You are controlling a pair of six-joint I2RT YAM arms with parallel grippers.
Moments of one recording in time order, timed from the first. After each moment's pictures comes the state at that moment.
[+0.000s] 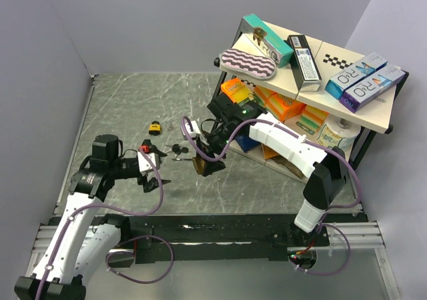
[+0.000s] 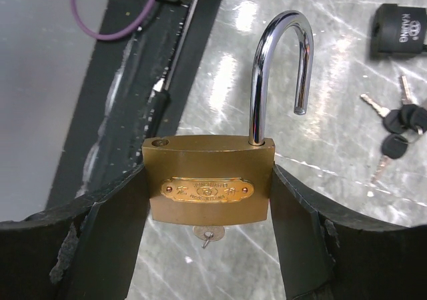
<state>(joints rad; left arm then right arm) -0.16 0.71 0.74 -0.71 0.99 0.83 0.78 1.69 1.61 -1.04 -0.86 -0.84</state>
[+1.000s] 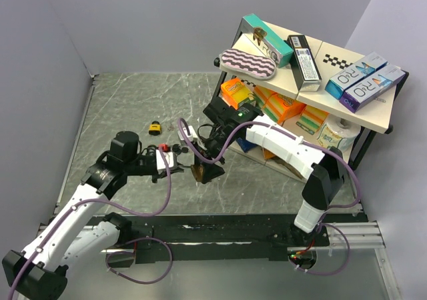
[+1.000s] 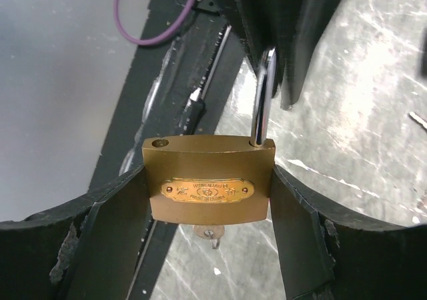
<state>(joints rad) -0.45 0.80 0.75 -0.49 0.81 0.66 0.82 1.70 1.62 -1.10 -0.92 -0.82</state>
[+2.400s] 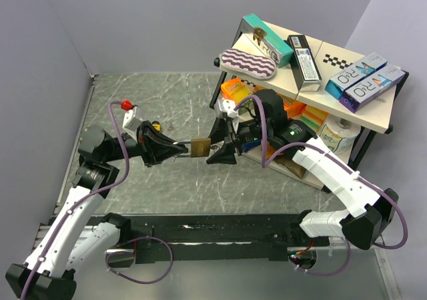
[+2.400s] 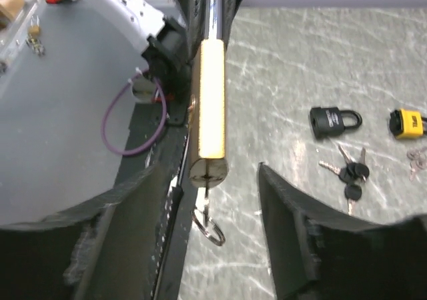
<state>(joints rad) -0.32 0.77 0.80 0.19 1.07 -0.47 0.68 1.26 1.29 -0.46 -1.01 -0.27</state>
